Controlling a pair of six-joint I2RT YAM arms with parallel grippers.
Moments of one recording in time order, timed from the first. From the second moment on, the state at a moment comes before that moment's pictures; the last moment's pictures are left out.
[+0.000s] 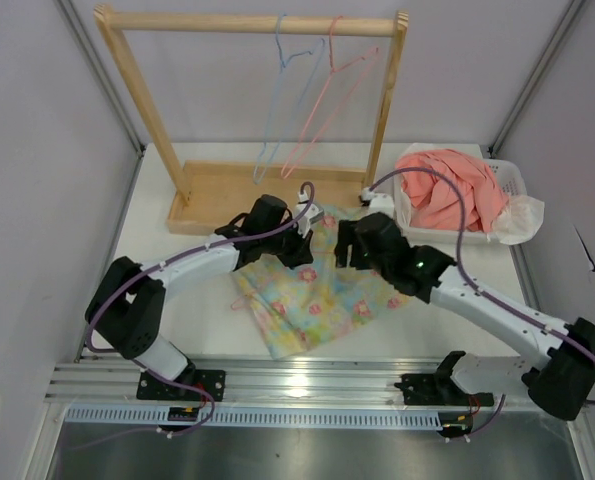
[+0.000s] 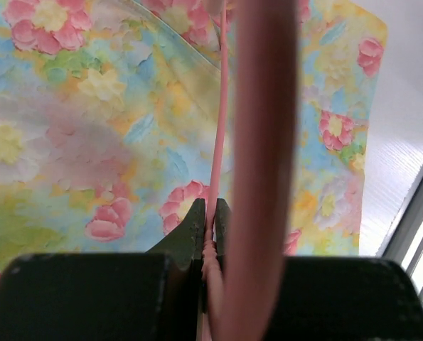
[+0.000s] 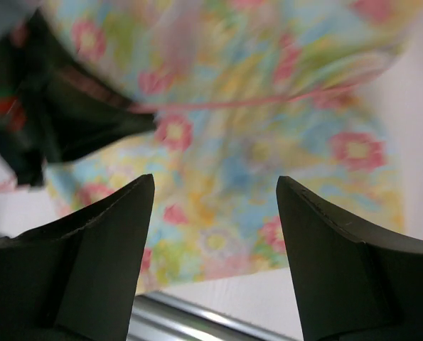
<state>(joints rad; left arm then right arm) -0.65 1.57 1.00 -0.17 0.41 0.05 0.87 1.21 1.02 -0.48 0.37 0.56</state>
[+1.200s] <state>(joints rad) -0.69 1.37 1.27 -0.39 0.44 0.05 0.51 0.96 0.98 -0.62 0.15 0.48</state>
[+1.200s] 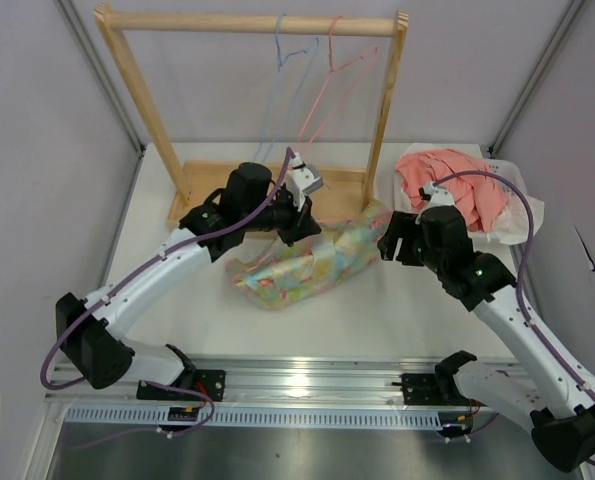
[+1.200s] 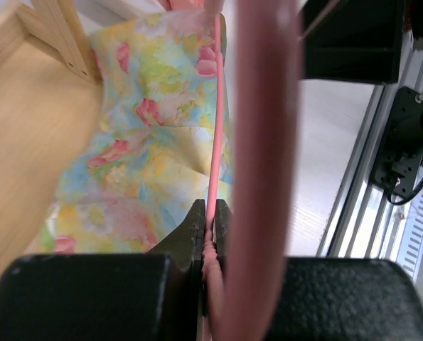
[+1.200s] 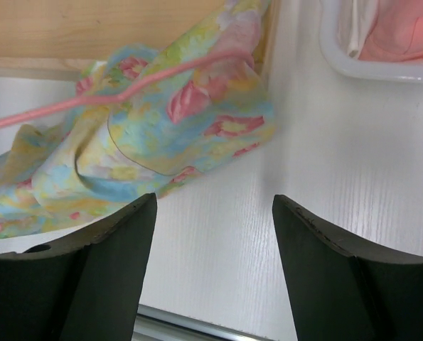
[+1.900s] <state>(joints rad) -0.67 1.27 1.56 -0.82 0.24 -0.01 0.55 0.95 1.18 -0.65 0.08 0.47</state>
